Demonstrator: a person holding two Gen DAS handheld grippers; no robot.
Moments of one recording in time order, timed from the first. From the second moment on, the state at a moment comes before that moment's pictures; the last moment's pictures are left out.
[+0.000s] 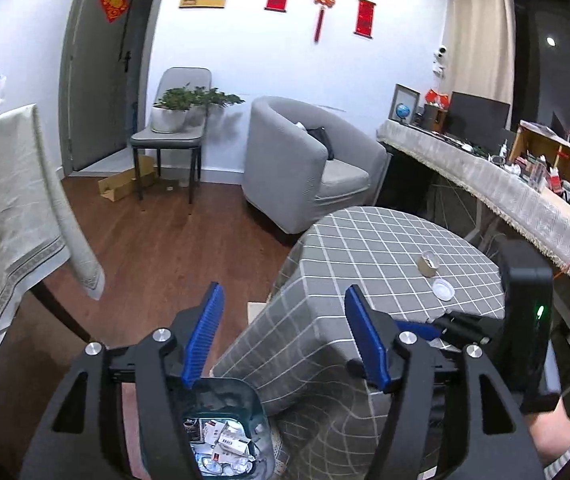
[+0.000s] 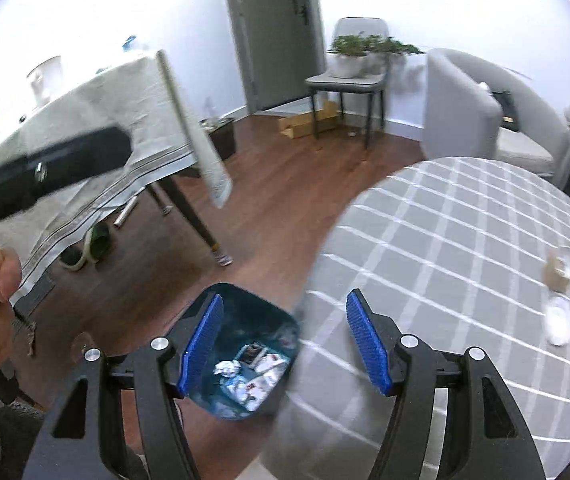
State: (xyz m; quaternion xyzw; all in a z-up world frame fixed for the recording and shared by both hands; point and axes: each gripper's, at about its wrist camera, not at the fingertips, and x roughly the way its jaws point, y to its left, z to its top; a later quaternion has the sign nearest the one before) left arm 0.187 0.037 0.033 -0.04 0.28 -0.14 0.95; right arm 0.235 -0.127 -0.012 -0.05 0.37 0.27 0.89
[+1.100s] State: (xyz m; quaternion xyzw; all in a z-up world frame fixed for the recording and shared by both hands) left arm 0.292 -0.121 -0.001 -0.01 0.33 -0.21 0.92; right arm 0.301 -0.303 -0.025 -0.06 0.42 0.17 0.89
